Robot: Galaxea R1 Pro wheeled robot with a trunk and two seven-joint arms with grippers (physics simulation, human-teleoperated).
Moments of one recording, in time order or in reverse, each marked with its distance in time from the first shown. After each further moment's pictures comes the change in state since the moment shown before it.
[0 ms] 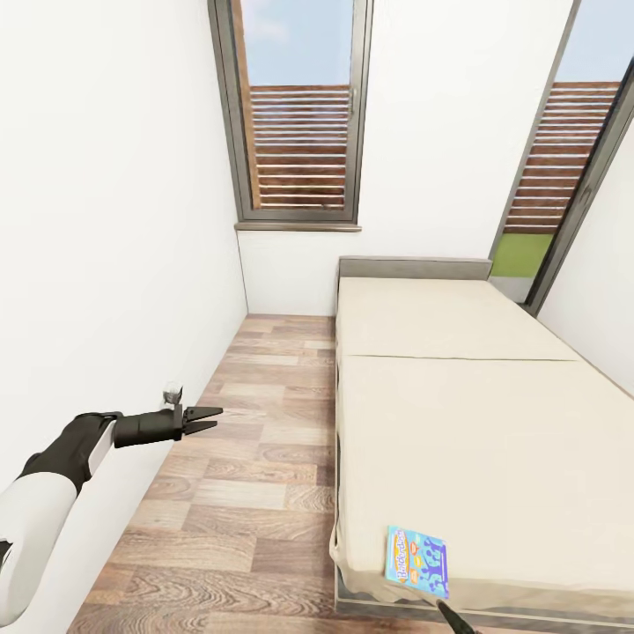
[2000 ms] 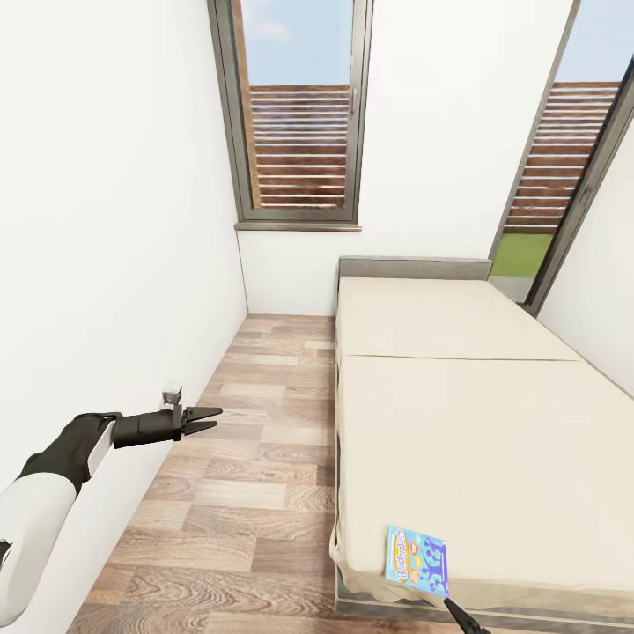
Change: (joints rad) left arm 0.001 0.002 0.000 0.000 0.000 0.000 -0.002; right arm -0.010 -0.003 -0.043 0.010 -0.060 0.106 -0.058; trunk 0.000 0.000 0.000
